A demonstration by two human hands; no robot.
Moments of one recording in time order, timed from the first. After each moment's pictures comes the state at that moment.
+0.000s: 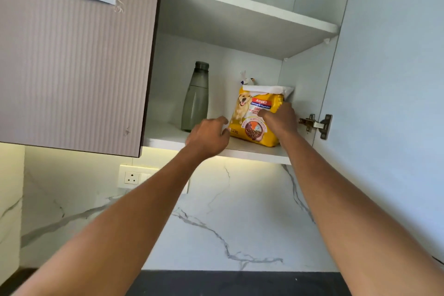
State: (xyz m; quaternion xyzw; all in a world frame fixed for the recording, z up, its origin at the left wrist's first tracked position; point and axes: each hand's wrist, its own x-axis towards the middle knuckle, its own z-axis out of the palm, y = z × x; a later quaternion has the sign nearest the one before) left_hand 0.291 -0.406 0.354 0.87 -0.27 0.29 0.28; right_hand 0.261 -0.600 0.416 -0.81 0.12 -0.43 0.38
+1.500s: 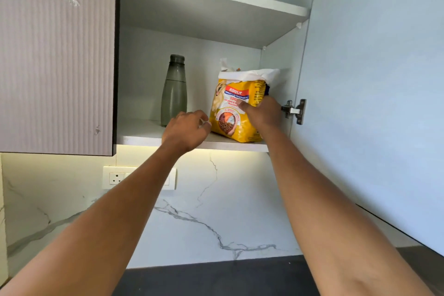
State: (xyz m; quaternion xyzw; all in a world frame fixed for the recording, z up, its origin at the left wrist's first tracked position) left_hand 0.294 -0.413 0.352 0.88 -0.25 0.29 0.29; right_hand 0.258 -0.622 0.401 -0.81 0.09 -0.46 0.36
